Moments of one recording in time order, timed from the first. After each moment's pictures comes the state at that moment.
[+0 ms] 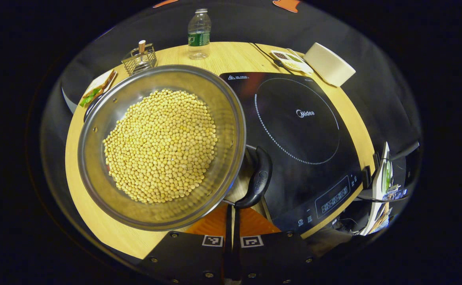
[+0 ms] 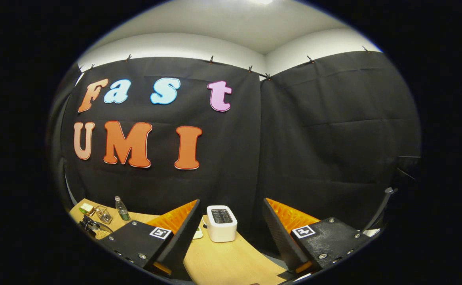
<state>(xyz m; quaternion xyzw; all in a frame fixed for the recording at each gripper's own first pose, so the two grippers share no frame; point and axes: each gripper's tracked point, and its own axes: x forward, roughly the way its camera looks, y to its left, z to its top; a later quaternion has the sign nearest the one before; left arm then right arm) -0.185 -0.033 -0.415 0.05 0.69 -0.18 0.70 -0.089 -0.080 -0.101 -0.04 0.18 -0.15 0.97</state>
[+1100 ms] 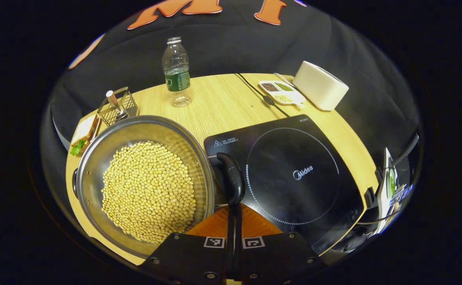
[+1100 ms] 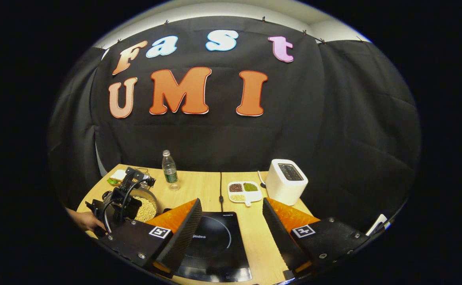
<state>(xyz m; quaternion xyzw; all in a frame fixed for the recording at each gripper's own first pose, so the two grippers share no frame) -0.081 -0.080 -0.437 0.03 0.59 -0.23 0.77 -0.086 0.126 -0.247 -0.01 0.36 0.02 0.93</state>
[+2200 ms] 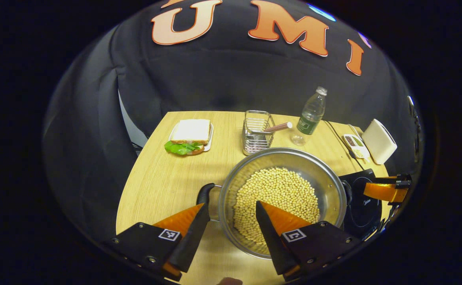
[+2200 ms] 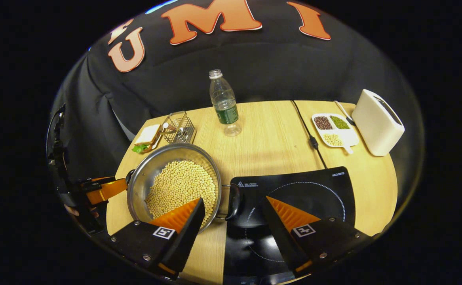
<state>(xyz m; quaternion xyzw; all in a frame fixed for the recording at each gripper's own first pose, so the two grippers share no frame) 0.022 0.203 -0.387 0.02 0.53 -0.03 0.85 -0.087 0.339 -0.429 0.08 0.61 0.13 0.78</state>
